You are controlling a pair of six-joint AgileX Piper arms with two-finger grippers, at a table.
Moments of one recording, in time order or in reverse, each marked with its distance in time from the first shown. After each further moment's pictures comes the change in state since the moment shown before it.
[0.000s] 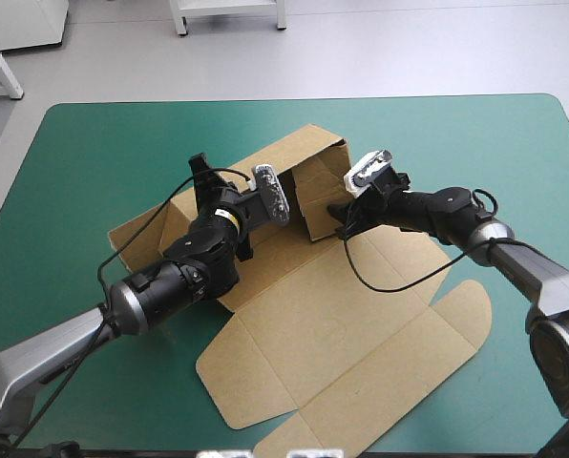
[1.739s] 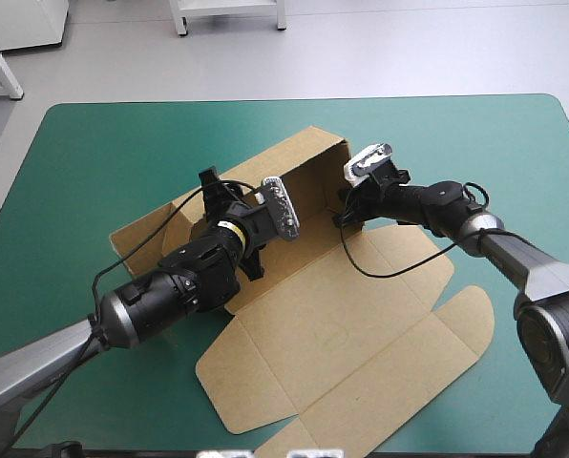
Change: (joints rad) left arm -0.055 -0.041 -0.003 -0.160 0.001 0.085; right arm 0.000 0.065 -0.066 -0.011 -0.047 0.088
